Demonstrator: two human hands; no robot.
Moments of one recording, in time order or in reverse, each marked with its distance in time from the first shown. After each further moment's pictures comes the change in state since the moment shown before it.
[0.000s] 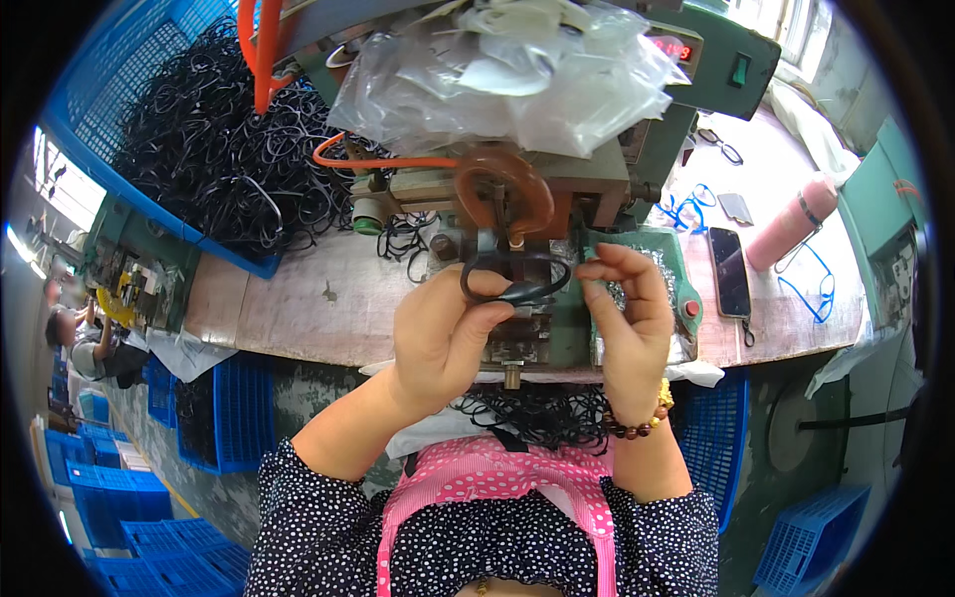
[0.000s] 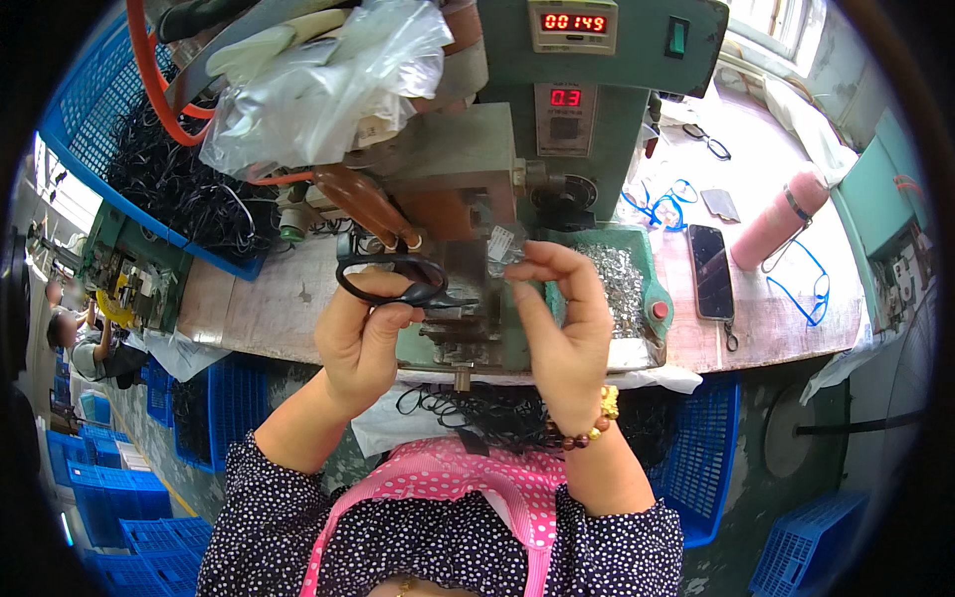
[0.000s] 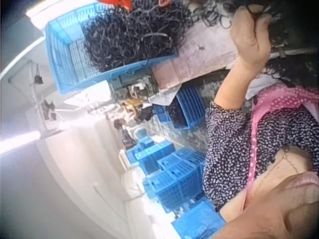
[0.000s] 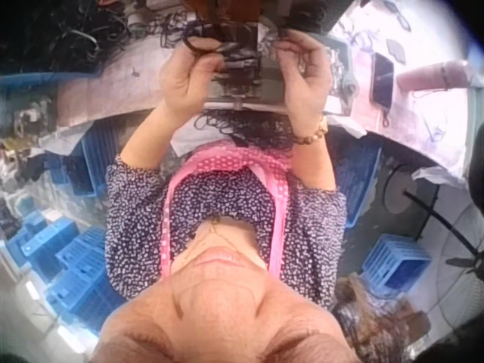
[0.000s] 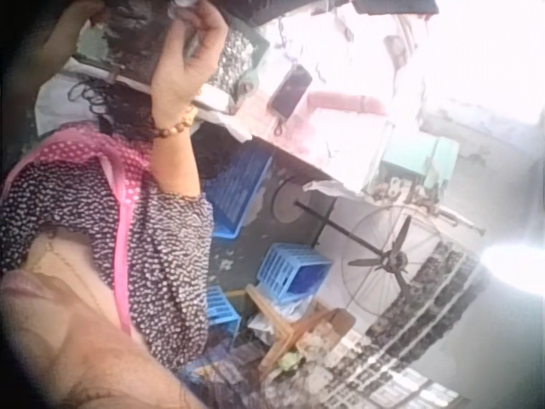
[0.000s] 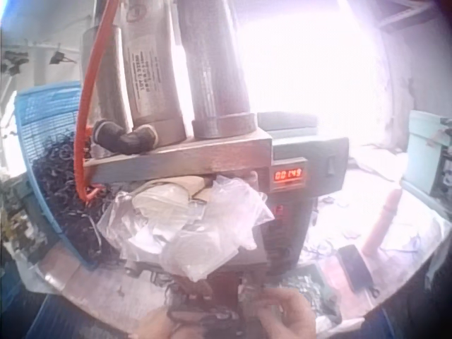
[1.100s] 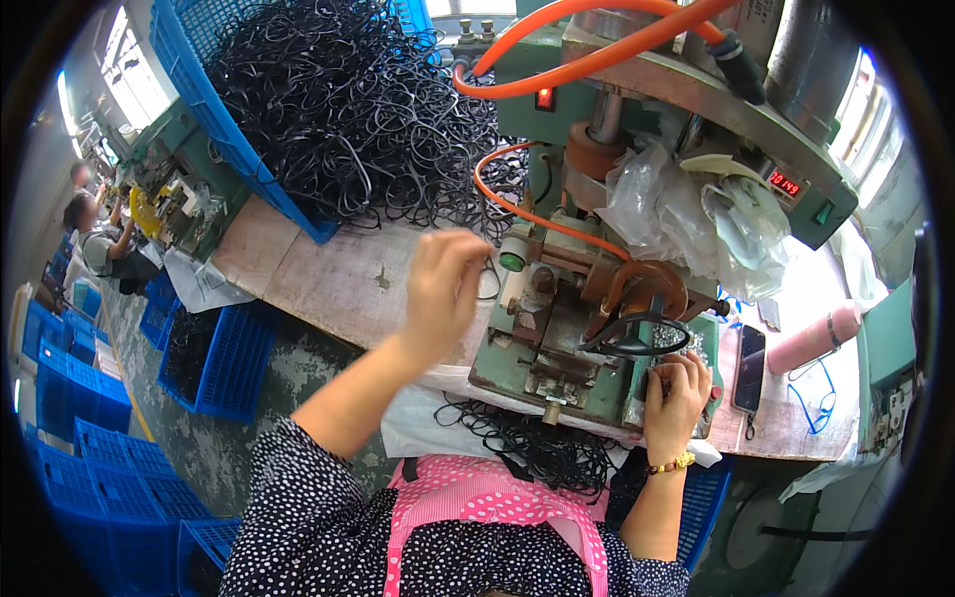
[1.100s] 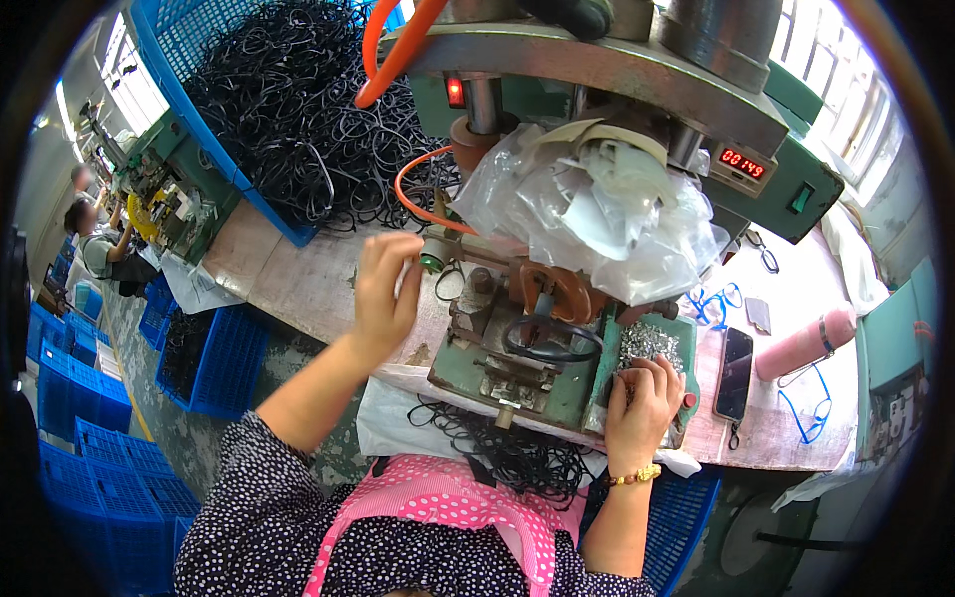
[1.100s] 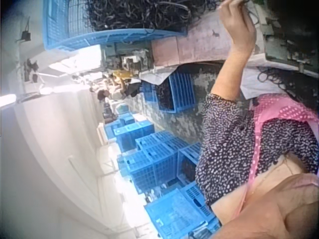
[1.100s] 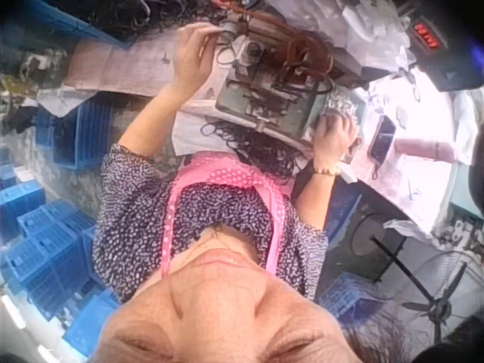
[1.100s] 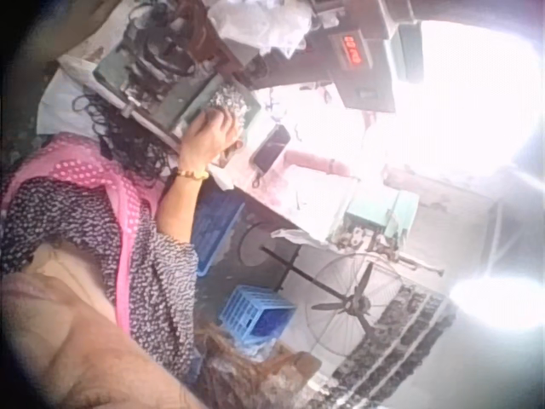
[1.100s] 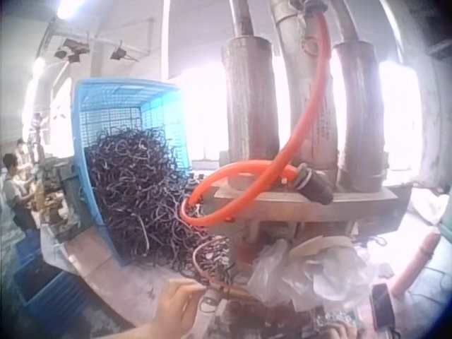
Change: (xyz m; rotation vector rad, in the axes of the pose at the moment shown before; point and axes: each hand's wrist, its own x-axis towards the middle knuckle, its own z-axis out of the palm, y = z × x) left_hand -0.003 -0.078 -0.065 0.605 0.257 0.158; right_hand -0.010 0.061 -0.067 -1.200 -0.074 -0.292
